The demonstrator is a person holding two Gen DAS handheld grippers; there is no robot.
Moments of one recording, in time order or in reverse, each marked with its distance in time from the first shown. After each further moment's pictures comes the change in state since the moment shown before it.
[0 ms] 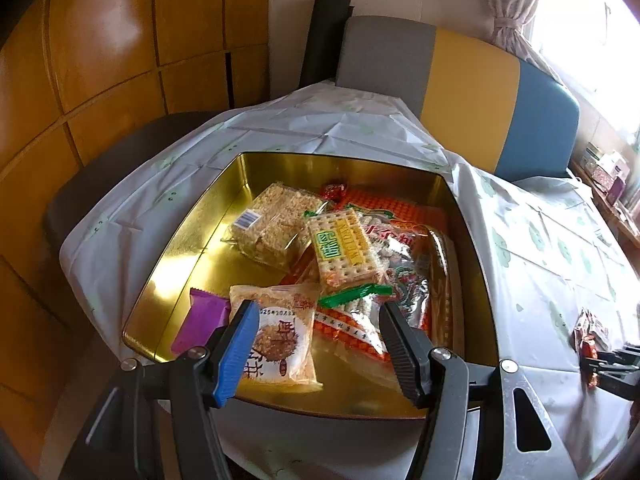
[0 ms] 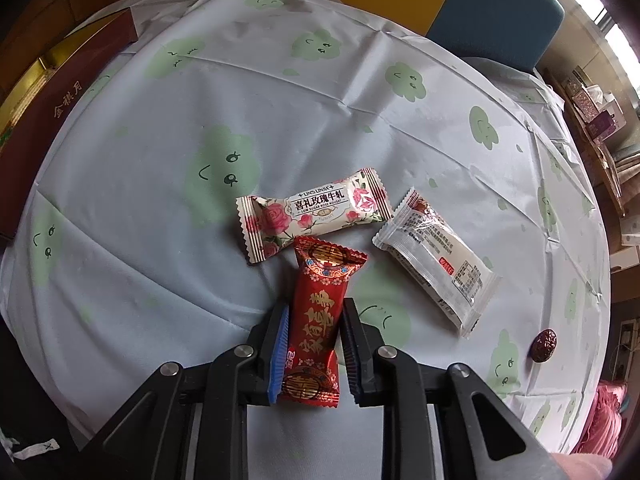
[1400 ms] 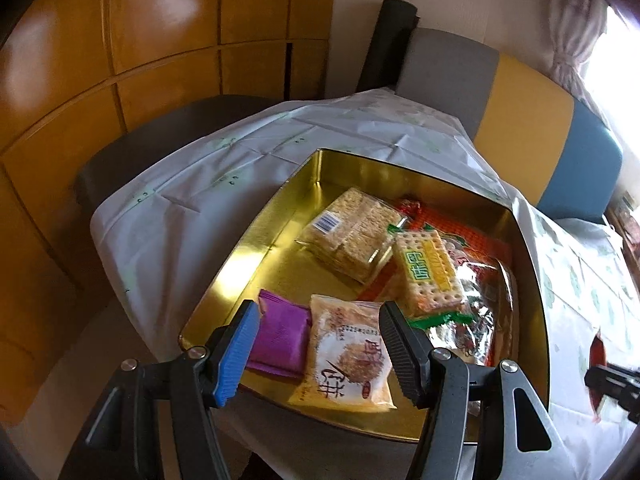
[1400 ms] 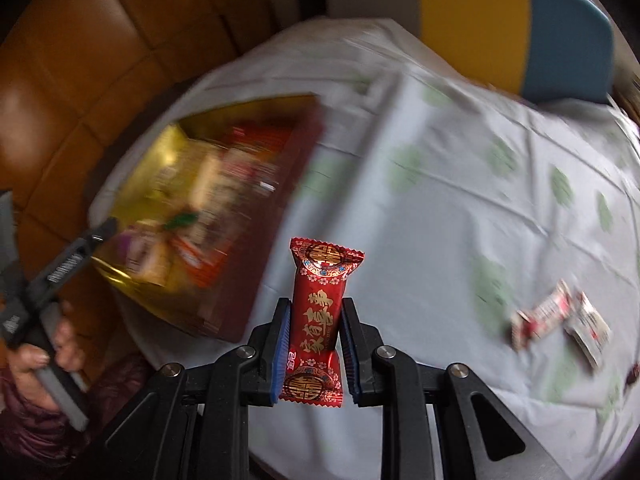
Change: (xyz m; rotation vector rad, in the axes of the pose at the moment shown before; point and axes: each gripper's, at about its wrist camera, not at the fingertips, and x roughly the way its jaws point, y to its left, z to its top) left arm 0.012 0.058 0.006 -0.164 -0.015 0.100; right arm -0.080 0.127 0.060 0.001 -0.210 0.420
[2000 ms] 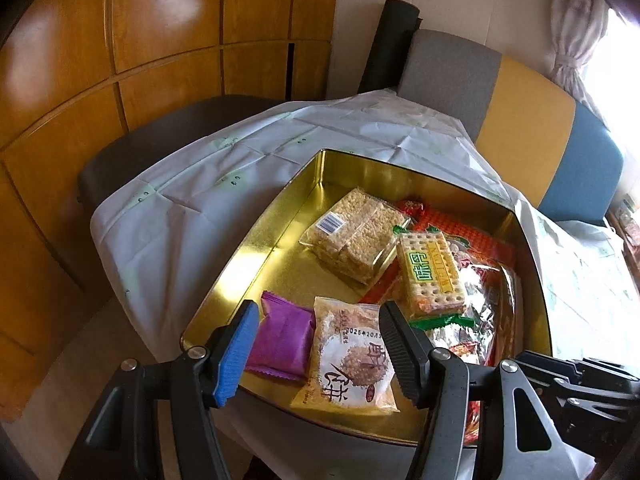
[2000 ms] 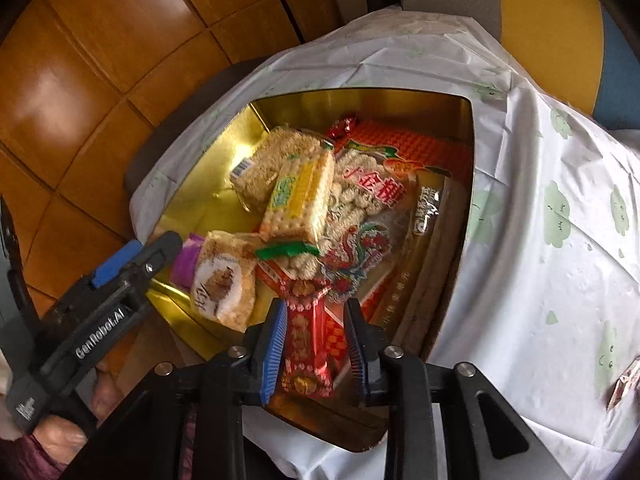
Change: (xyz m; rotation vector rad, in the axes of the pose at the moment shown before) left arm 0.004 0.000 -0.001 0.003 0.002 -0.005; right arm 0.066 0.082 0.028 -0.084 0.046 0.135
